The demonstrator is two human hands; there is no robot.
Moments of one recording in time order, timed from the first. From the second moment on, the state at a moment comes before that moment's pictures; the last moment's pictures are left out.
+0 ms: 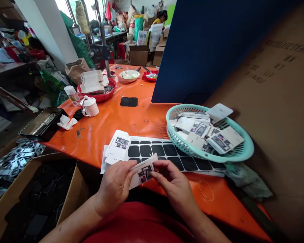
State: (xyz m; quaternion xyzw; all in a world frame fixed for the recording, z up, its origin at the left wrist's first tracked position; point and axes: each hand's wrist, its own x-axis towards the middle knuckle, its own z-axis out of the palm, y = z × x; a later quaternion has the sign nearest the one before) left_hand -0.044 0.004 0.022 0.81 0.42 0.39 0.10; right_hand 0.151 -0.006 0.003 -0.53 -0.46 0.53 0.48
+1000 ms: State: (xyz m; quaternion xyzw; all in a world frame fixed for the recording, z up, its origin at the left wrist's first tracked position) left_hand -0.021 -0.015 -0.011 0.88 0.42 0.18 -0.08; right_hand 0.156 -0.012 -0.007 -0.56 -0.35 0.63 0.41
